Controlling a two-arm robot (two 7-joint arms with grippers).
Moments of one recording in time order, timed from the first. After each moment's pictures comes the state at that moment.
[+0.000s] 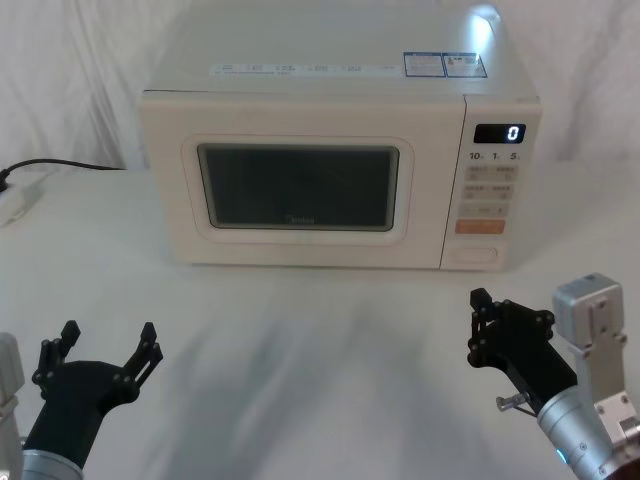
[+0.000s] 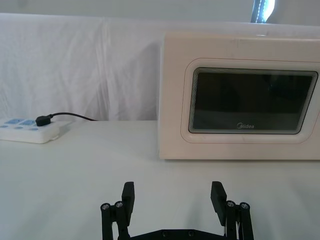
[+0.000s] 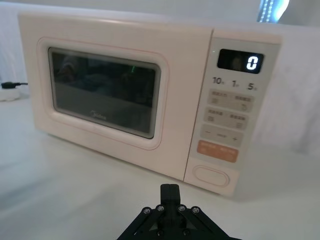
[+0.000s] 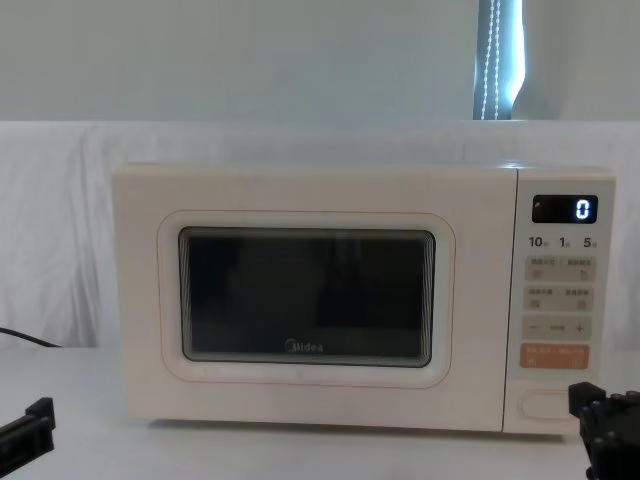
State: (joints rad) left arm 0.27 0.24 0.04 -1.85 -0.25 -0.02 -0.02; right arm -0.08 0.17 -0.21 -1.69 0.04 -0.04 0.11
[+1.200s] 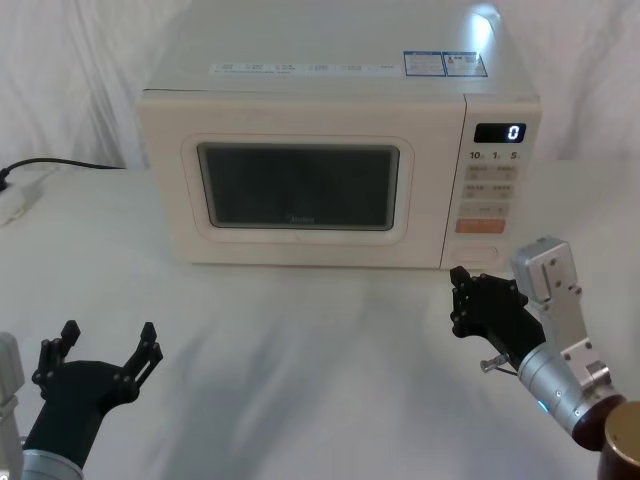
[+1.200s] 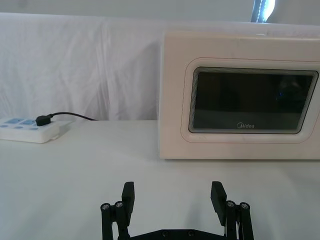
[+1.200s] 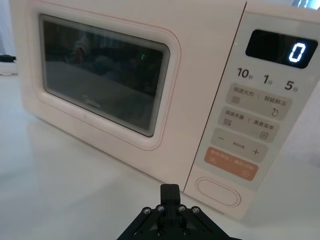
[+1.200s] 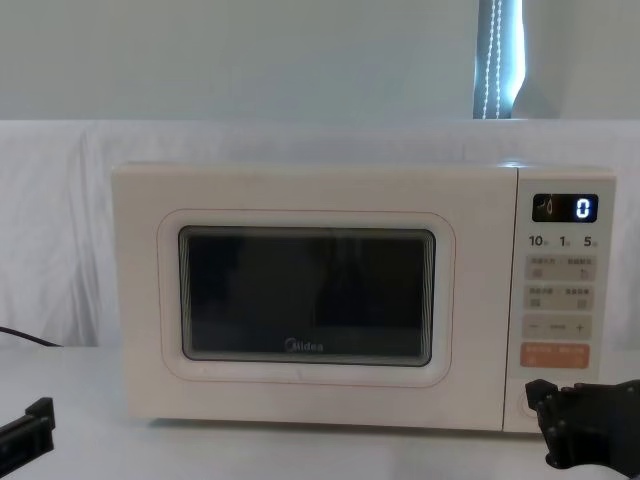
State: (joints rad) left arm 0.27 0.24 0.04 -1.85 -0.25 -0.02 -0.02; right arm 0.14 0.18 -0.23 -1.45 0.00 -0.04 0.20
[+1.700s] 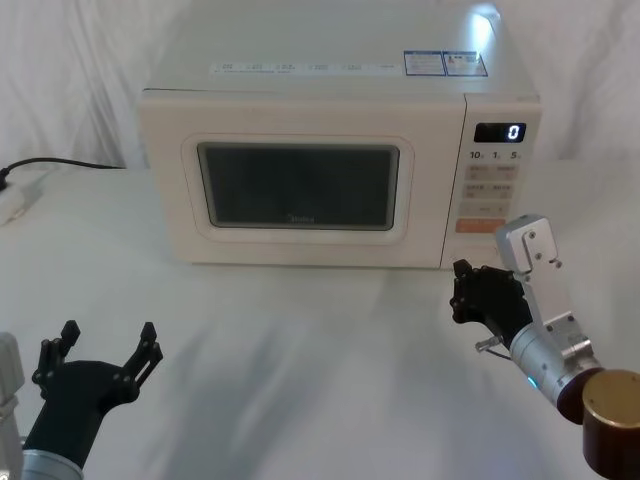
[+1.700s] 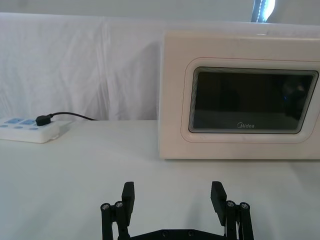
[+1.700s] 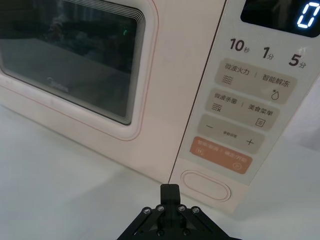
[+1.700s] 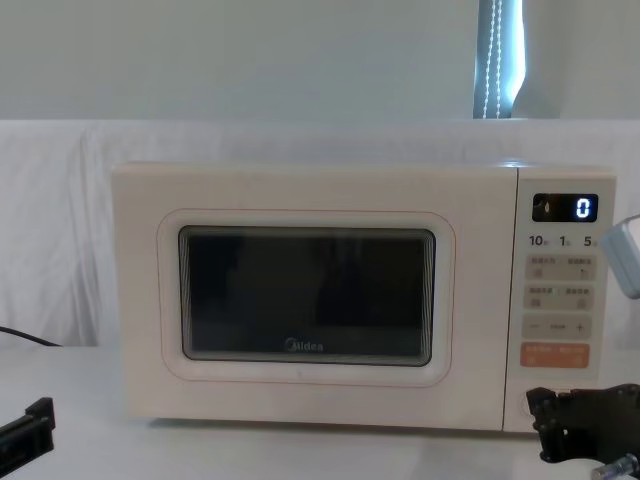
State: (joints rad) left arm 0.27 0.24 0.04 -1.85 -0.25 -0.02 -0.02; right arm 0.23 0.14 -0.23 -1.36 -0.04 0.06 0.16
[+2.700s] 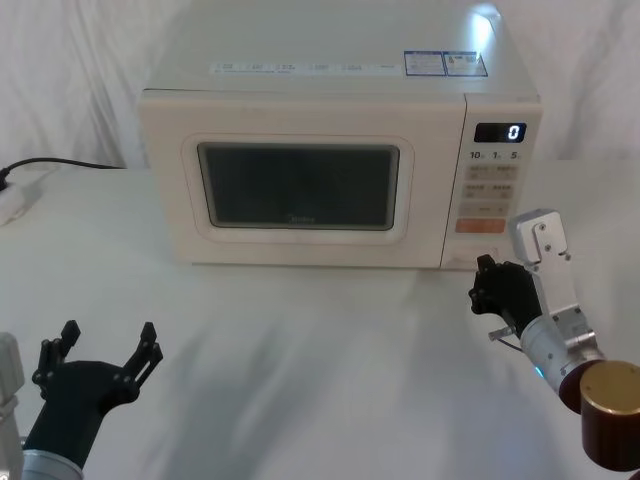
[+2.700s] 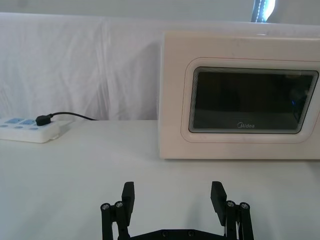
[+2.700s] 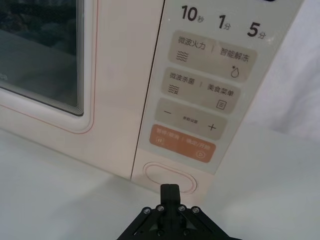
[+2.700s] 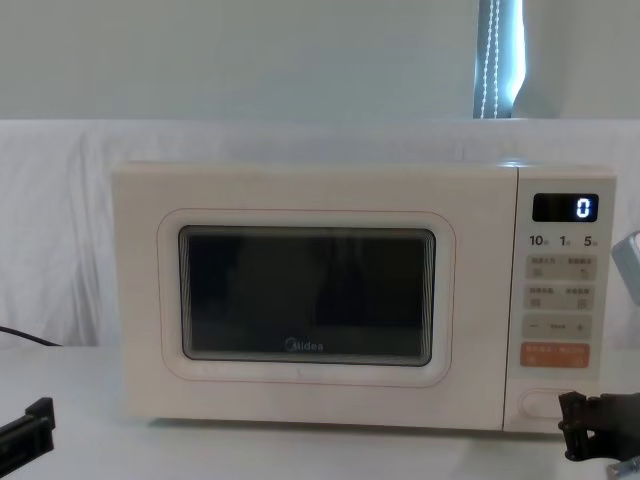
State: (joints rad) left arm 0.27 0.24 0.04 -1.85 -0.25 -0.02 -0.02; right arm 0.29 0.10 -0.18 -1.26 -0.08 0.06 0.09
